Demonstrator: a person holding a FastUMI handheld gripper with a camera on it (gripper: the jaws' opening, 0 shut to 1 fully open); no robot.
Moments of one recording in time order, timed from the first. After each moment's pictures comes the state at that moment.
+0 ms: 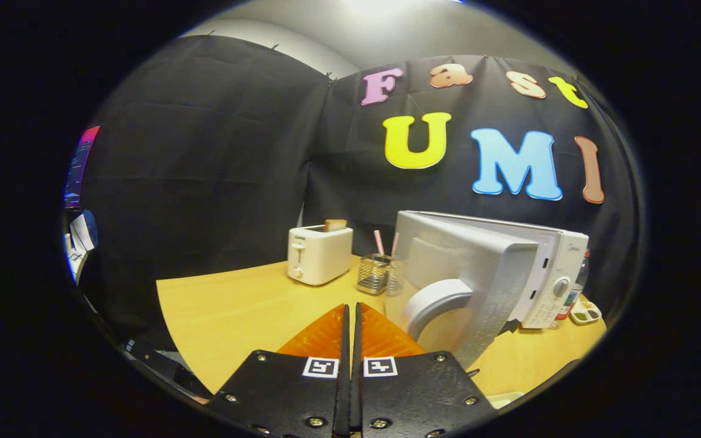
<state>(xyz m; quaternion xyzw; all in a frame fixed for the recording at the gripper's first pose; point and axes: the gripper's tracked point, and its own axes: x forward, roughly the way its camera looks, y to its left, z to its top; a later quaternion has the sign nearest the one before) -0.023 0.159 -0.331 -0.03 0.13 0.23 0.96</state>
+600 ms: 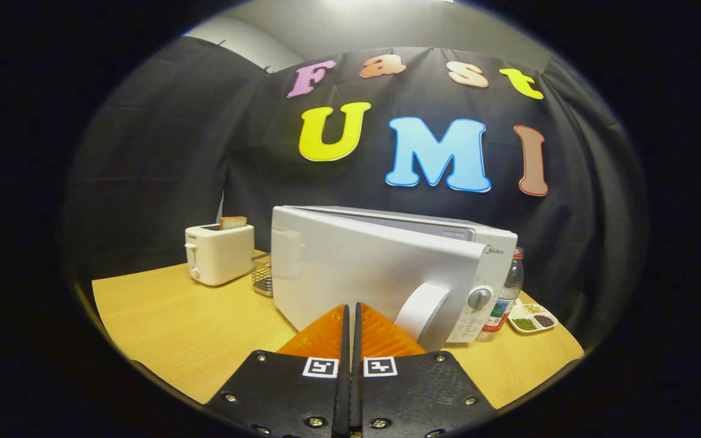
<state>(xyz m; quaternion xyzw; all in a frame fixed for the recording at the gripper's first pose) 0.081 0.017 -0.342 -0.03 0.14 0.09 0.99</state>
